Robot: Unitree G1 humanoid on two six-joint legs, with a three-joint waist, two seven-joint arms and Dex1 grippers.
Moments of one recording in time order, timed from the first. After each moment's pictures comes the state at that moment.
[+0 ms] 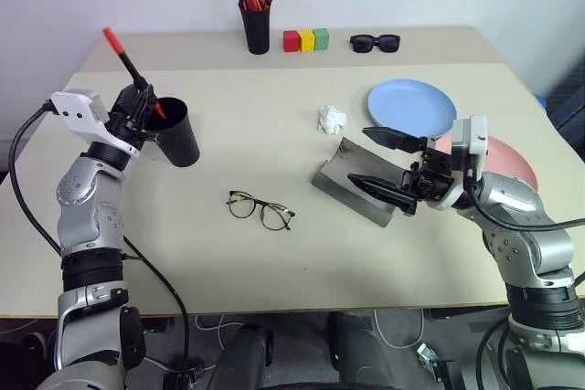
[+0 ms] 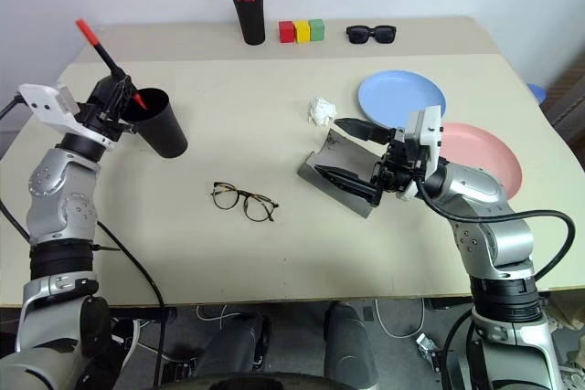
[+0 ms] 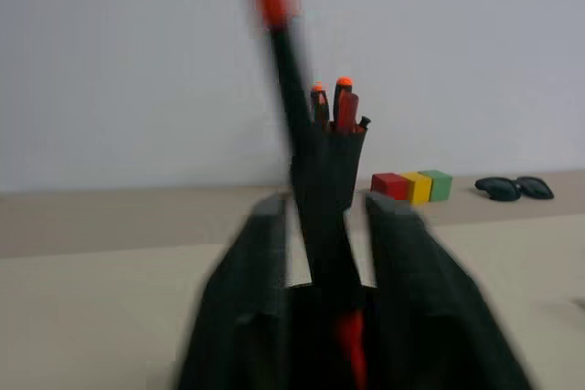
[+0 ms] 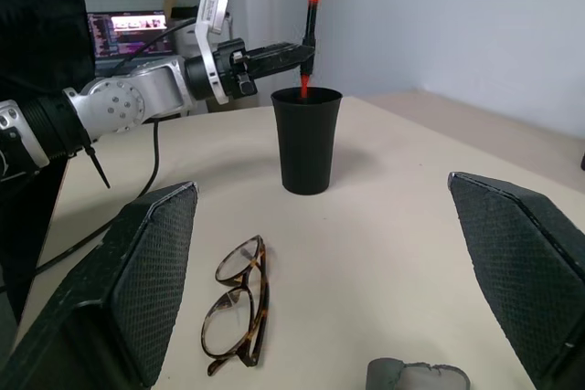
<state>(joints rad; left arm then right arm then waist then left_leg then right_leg) -0.52 0.47 0.37 0.31 -0.46 -0.01 -0.52 -0.33 -0.59 -0.13 -0.25 0.69 0.35 1.02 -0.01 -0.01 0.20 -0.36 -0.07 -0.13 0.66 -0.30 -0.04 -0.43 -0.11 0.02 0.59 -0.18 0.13</state>
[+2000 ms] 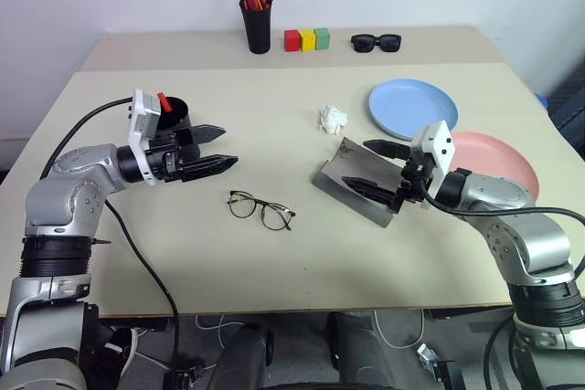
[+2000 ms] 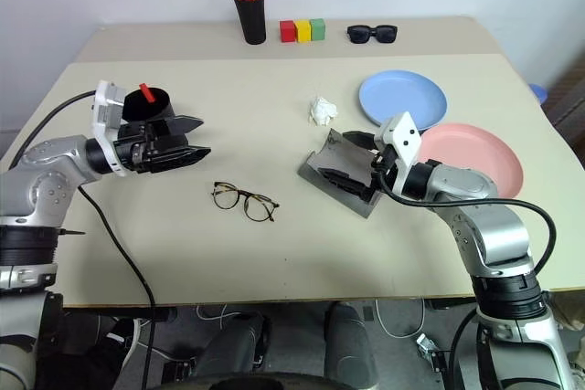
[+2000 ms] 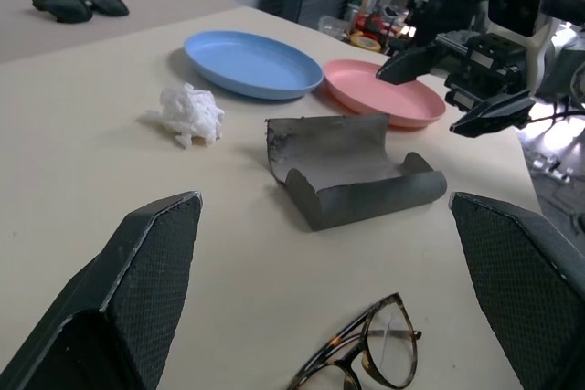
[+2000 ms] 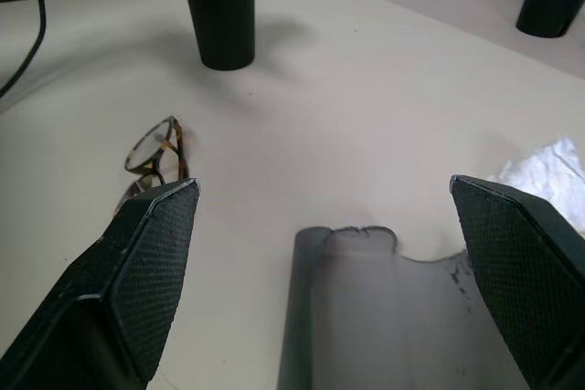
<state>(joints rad) -0.56 0.72 0.13 0.14 -0.63 0.53 -1.23 -0.36 -0.64 -0.05 -0.25 0.51 0.49 0.83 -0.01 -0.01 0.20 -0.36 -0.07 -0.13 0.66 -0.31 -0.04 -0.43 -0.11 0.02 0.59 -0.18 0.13</state>
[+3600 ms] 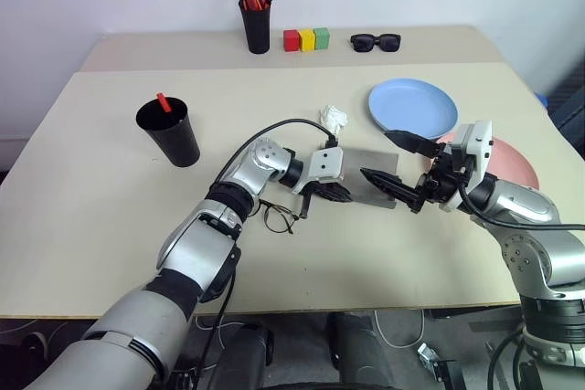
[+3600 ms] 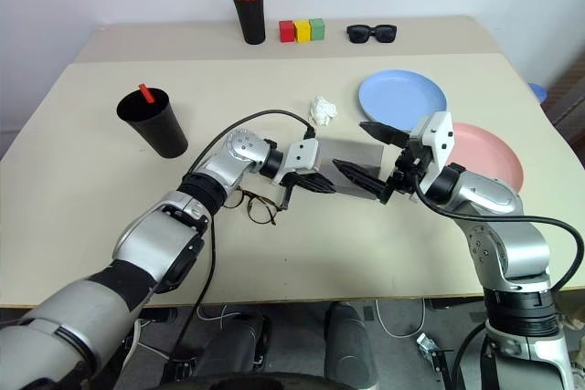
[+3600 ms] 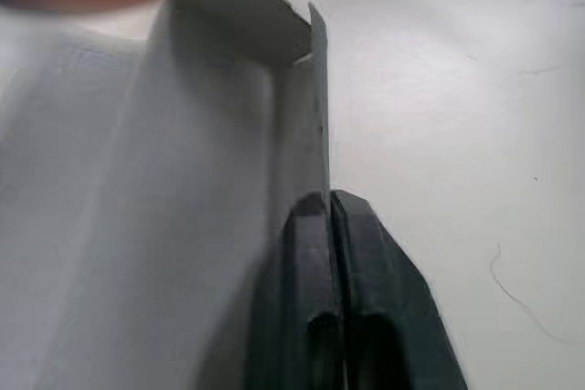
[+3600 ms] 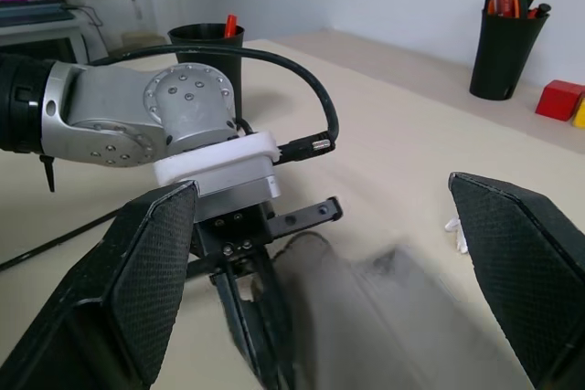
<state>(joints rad) -1.10 0.08 -0.33 1.13 0.10 -0.33 -1.30 -0.26 -0.63 -0.17 -0.27 0.61 0.37 0.87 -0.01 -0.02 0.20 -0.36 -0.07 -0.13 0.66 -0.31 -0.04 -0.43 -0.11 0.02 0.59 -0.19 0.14</state>
